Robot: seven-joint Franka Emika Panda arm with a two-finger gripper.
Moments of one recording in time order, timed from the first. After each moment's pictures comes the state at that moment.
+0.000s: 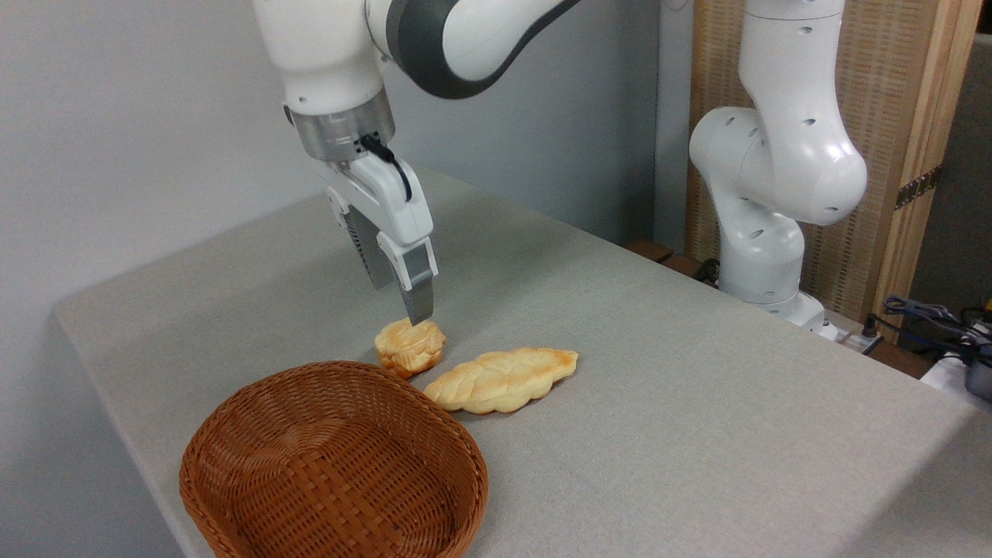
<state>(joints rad) -0.19 -0.04 -0.01 -1.87 -0.11 1.77 0.69</state>
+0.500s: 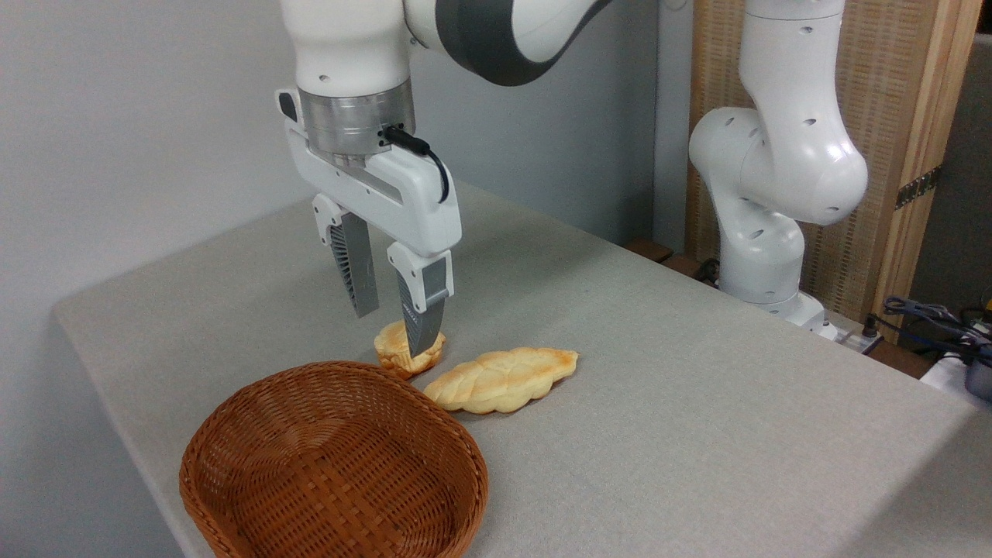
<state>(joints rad) -0.17 -0.04 0.13 -1.82 -0.09 1.84 0.69</state>
